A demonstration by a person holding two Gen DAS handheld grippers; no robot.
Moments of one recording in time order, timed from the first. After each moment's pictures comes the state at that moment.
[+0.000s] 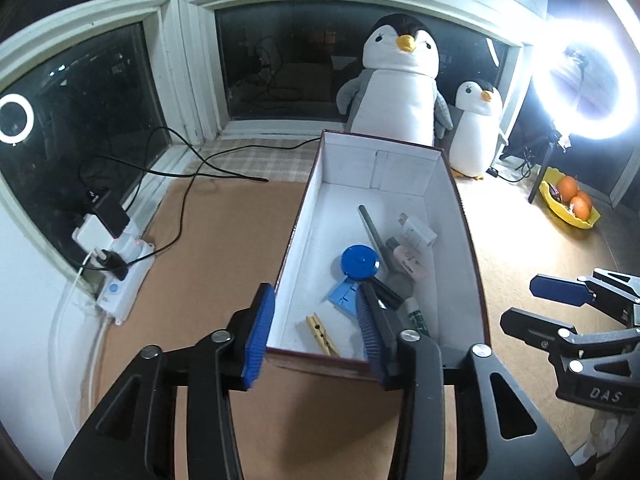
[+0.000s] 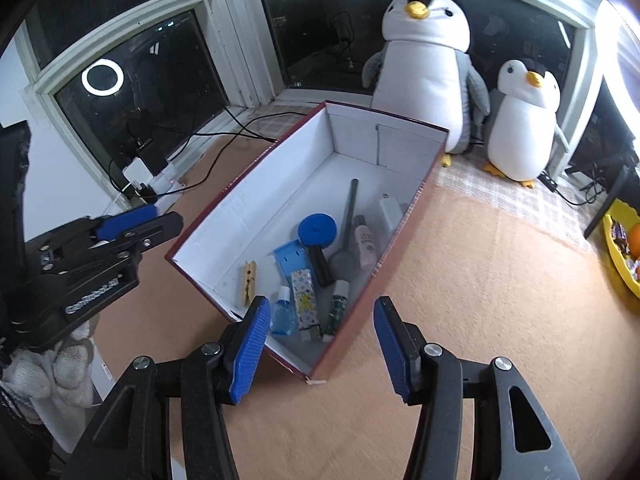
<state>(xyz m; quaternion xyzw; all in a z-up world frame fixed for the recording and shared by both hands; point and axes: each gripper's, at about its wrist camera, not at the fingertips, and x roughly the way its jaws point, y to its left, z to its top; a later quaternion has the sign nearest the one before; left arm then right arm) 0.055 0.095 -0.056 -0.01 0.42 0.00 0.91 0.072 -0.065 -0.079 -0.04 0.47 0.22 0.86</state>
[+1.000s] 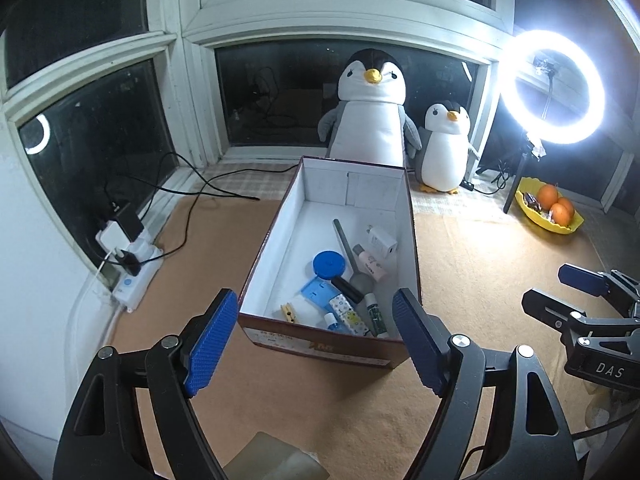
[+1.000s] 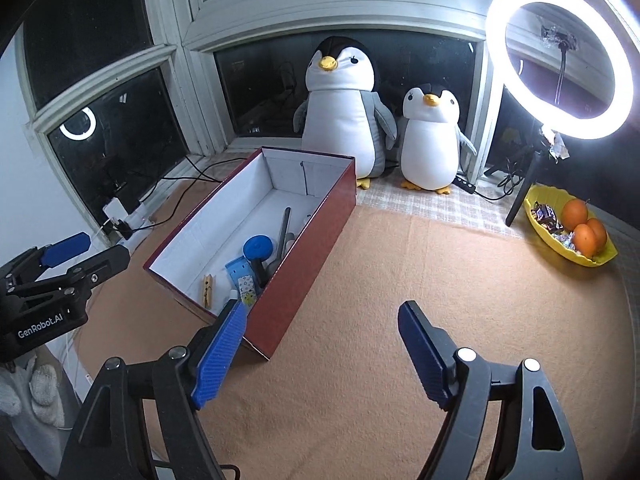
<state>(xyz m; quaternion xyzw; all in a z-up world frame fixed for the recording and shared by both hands) -0.002 0.057 -0.019 0.00 0.38 0.01 0.92 0.013 -0.140 -0.045 -0.01 0.40 0.14 0.90</state>
